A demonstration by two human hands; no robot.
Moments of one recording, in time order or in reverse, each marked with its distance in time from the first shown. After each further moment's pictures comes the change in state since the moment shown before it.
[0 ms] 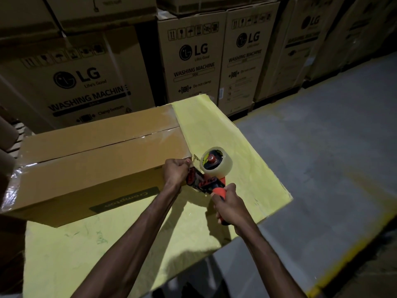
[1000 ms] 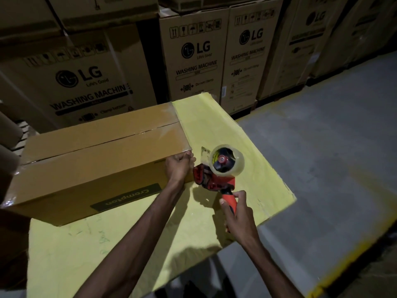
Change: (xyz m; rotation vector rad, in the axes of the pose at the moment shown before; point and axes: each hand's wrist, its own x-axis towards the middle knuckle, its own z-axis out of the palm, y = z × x) left_hand 0.005 0.006 0.007 -0.232 0.012 -0.009; right_hand -0.001 0.055 0.008 -0.022 0.232 -0.272
